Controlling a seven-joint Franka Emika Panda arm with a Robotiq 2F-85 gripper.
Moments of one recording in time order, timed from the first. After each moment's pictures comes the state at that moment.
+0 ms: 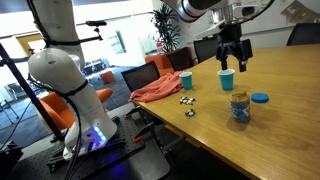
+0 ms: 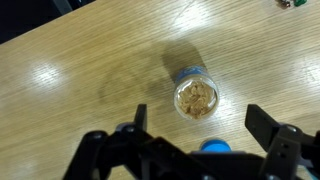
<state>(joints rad) -0.17 0.31 -0.22 -2.00 -0.09 2.31 -0.15</state>
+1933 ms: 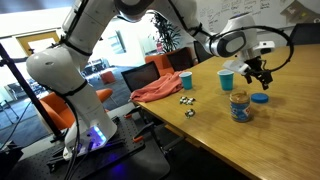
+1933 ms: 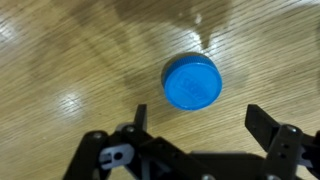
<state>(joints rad) -0.24 0.91 -0.06 -1.50 0.08 2.69 -0.07</state>
